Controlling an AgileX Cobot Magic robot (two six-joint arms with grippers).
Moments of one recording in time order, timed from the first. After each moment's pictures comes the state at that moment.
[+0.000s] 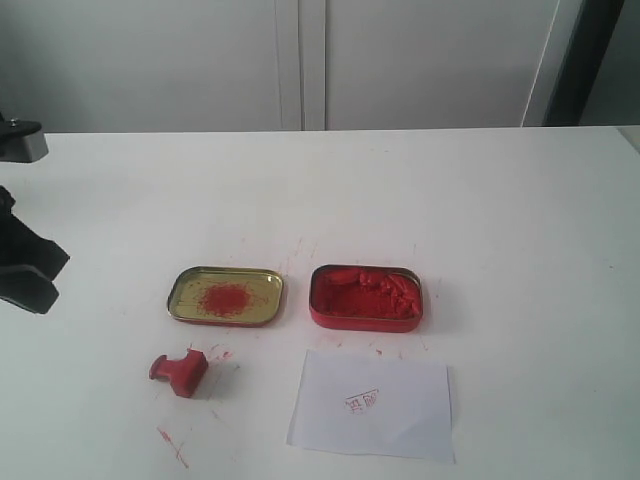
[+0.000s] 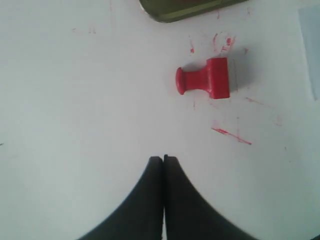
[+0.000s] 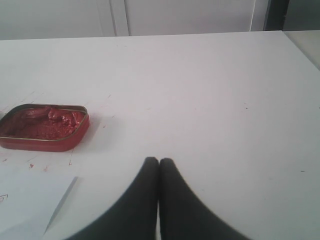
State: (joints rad) left arm -0.17 1.34 -0.98 -0.28 1.06 0.34; right arm 0.12 0.00 -0.01 -0.02 0.36 0.13
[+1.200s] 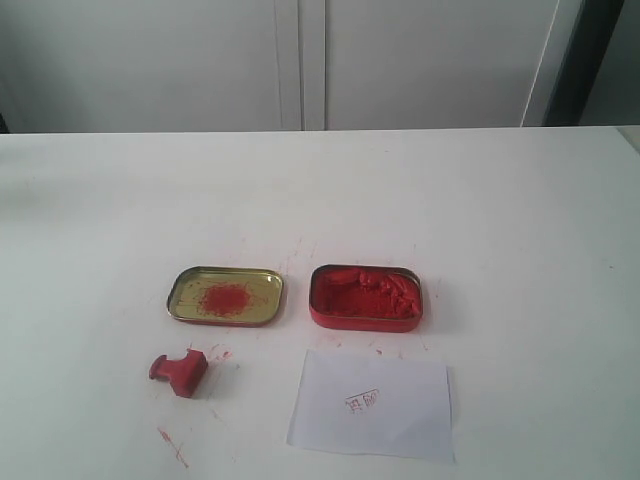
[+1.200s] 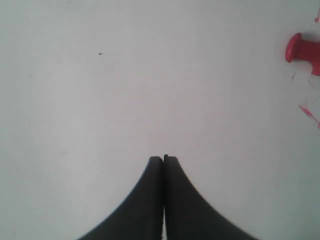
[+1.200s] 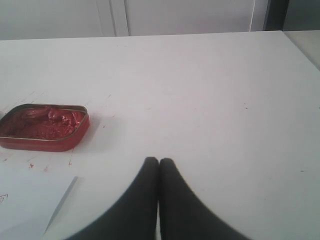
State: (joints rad) left arm 0.02 1.33 -0.98 -0.12 1.18 0.18; right arm 0.12 0.00 -0.01 -0.02 0.36 0.13
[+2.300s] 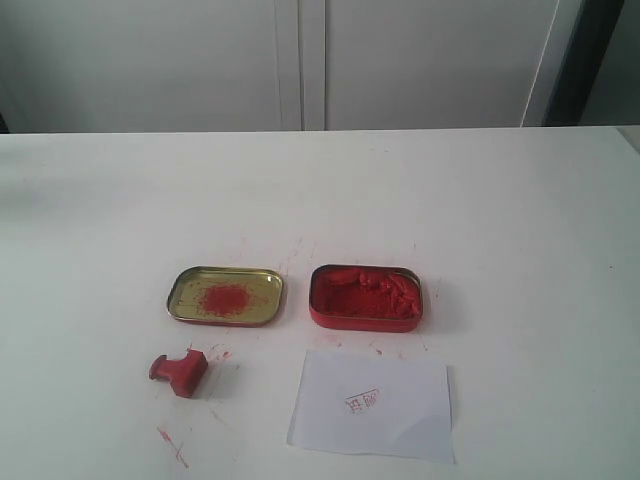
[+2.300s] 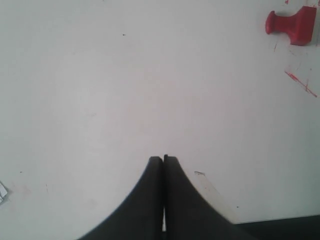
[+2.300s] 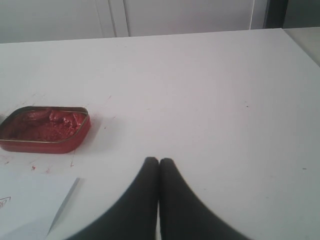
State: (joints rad) left arm 0.02 0.81 -0.86 -0.06 1.30 0.18; right arm 0.12 0.00 -0.01 -0.02 0.36 0.15
